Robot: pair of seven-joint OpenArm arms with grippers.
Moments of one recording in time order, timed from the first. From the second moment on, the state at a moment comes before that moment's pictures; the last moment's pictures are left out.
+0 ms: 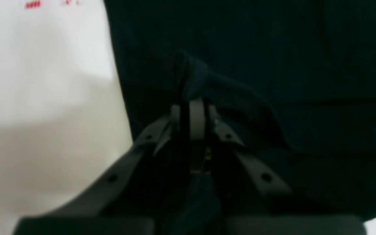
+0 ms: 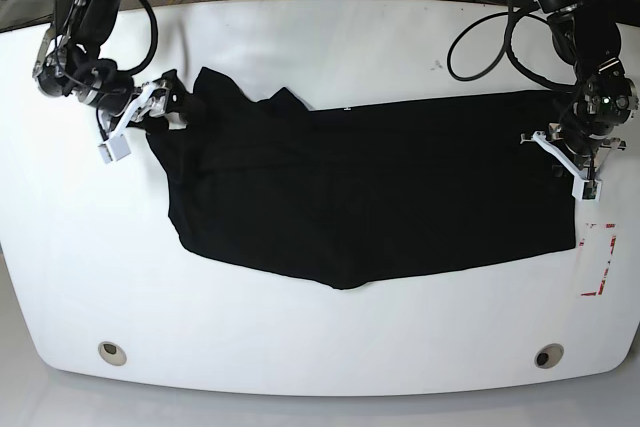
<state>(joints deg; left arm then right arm) 0.7 -14.8 -28.7 90.6 -11.5 -28.6 47.3 -7.9 15.0 30.9 87.4 59.0 40.7 -78.4</state>
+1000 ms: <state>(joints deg) 3.6 -16.8 -28.9 90.8 -11.4 -28.6 46.0 -18.8 14.8 20.0 96.5 63.7 40.5 -63.3</state>
